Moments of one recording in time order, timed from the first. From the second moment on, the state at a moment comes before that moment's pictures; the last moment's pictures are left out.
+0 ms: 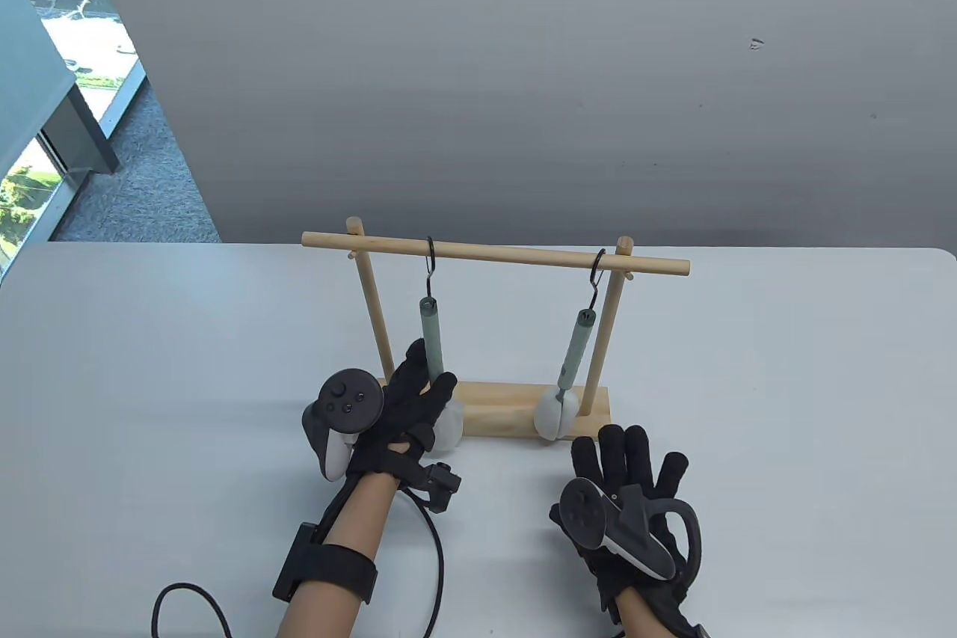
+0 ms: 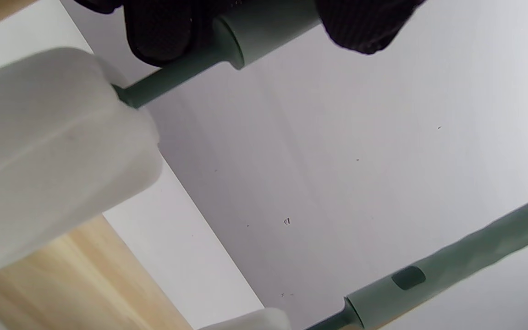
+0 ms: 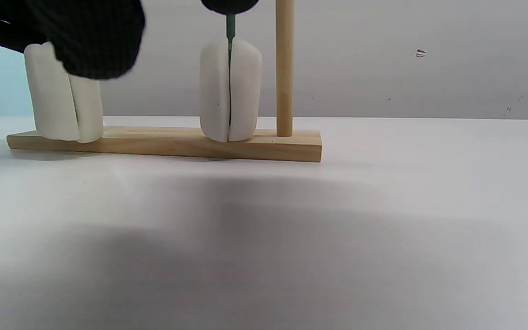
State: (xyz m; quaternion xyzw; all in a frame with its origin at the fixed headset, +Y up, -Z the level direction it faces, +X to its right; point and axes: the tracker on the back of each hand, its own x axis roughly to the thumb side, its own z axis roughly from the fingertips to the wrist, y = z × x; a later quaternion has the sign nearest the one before) left_hand -0.157 -0.712 -0.396 0.05 -0.08 0.52 0.85; right_hand 0.120 -0.732 -0.282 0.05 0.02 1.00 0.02
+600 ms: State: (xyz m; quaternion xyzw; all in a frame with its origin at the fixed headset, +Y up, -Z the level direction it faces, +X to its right) left_hand -0.151 -0.707 -0.383 -0.01 -0.10 0.59 0.80; right_hand 0.124 -0.731 -0.280 0.04 0.03 1.00 0.03
